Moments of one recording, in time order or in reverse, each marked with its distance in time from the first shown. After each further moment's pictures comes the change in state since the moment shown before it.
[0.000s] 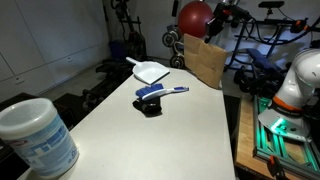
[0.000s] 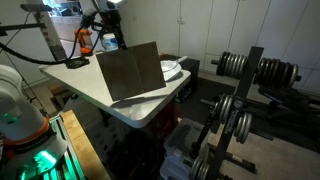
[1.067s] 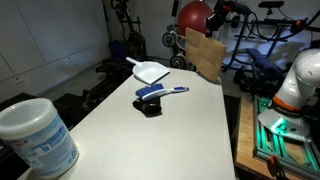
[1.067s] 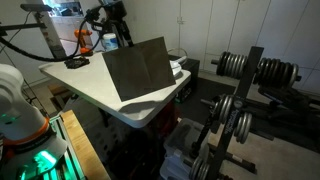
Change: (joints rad) arm -0.069 0.026 -0.004 0.062 -0.072 -0.007 -0.030
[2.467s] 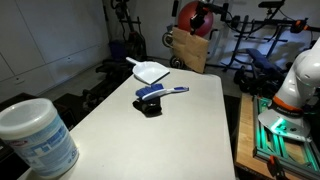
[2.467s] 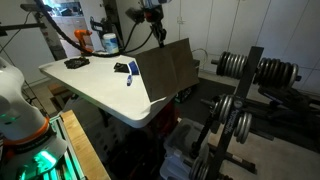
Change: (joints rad) arm -0.022 0.428 -0.108 0.376 0.054 0.005 -0.293
